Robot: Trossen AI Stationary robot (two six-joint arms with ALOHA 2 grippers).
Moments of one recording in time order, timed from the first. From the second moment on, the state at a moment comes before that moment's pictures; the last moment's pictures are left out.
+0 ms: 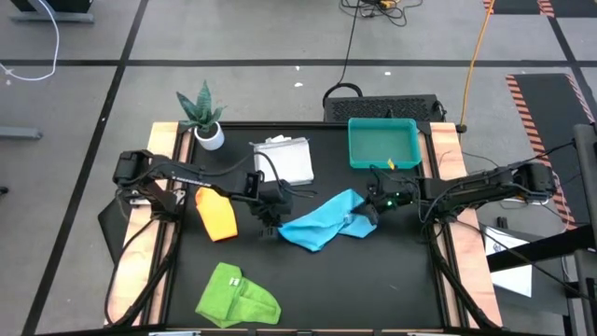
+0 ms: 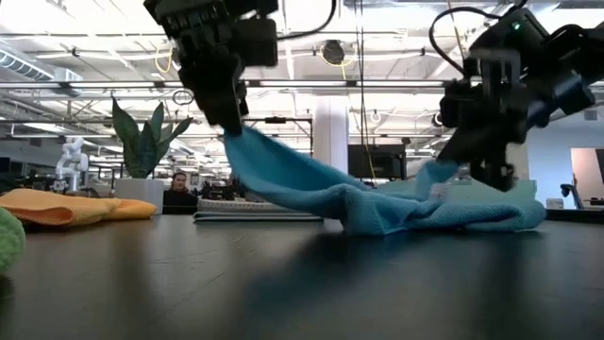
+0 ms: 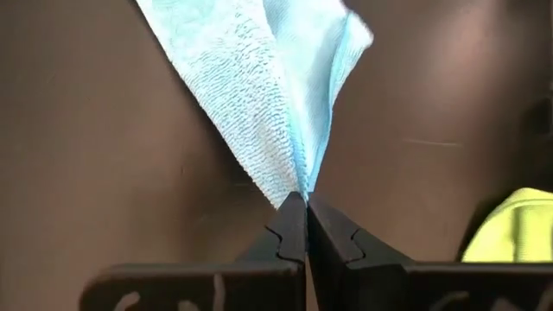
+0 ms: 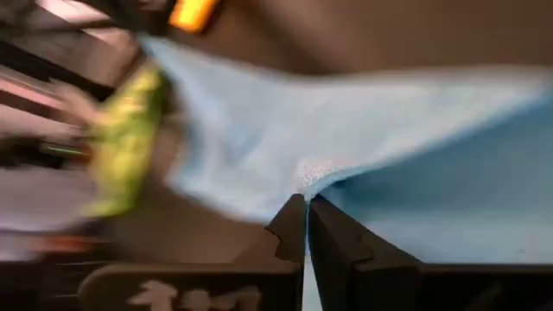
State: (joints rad) left arm -0.03 1.64 1.17 -0.63 0.26 -0.16; right arm -0.11 1.03 0.22 0.27 -0.28 0.88
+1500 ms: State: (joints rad) left arm -0.02 1.50 1.13 -0.79 0.18 -0.18; right arm 0.06 1.15 0.22 0.36 0.13 -1.09
